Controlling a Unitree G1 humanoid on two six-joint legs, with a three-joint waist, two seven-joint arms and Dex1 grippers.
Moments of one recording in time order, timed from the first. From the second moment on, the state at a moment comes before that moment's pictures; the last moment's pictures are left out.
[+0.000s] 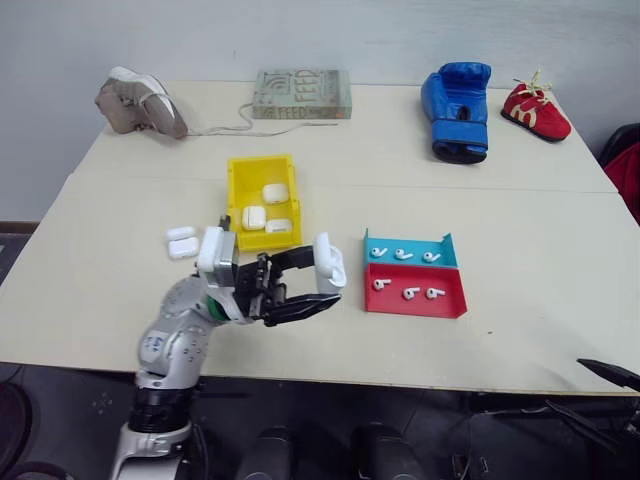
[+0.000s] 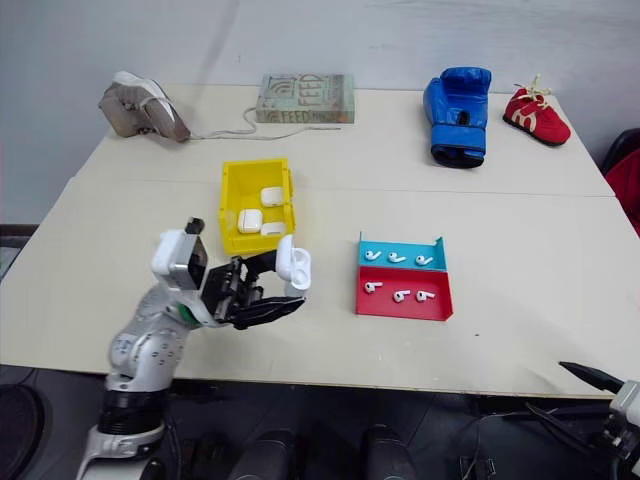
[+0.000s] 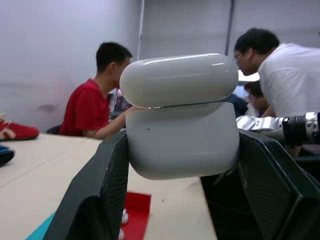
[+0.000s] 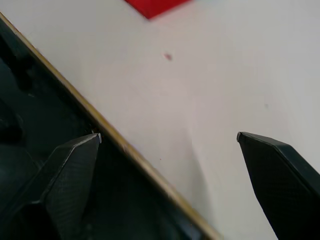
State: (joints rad) left arm -0.32 0.22 0.04 -0.19 -0.69 0.27 -1.21; right arm 0.59 -0.73 -0.66 0.10 0.43 -0.28 1.18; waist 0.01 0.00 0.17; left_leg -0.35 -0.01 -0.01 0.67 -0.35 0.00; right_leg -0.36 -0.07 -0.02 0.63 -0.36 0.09
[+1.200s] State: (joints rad) left arm -0.21 0.19 -0.06 -0.04 -0.63 -0.04 -1.30; right arm -0.56 -1.18 0.32 -0.37 0.34 0.81 1.00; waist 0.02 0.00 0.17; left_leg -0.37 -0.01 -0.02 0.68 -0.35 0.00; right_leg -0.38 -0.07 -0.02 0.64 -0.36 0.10
